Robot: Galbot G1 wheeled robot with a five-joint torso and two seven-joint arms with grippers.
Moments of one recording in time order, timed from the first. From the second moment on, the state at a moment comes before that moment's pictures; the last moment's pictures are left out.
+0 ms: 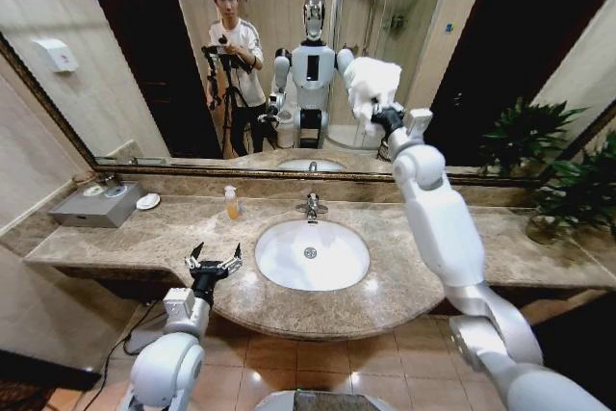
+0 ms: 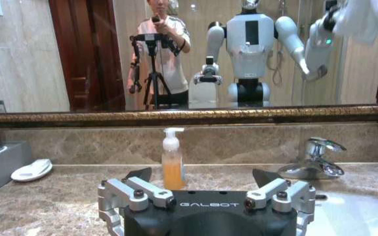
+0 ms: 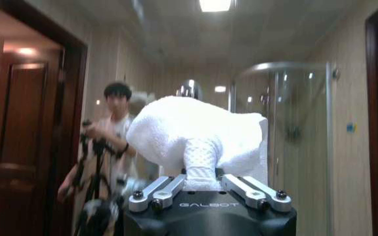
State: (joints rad) left arm 1.68 -1.40 -0.62 -2.34 -0.15 0.32 -0.09; right arm -0.43 1.25 0.23 1.62 0.43 -0.40 0.15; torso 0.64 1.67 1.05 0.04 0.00
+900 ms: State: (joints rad) left arm 1.68 -1.40 -0.62 -2.34 -0.15 0.32 -0.09; right arm -0.45 1.25 0.22 1.64 0.41 -0.39 0.15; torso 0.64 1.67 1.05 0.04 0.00
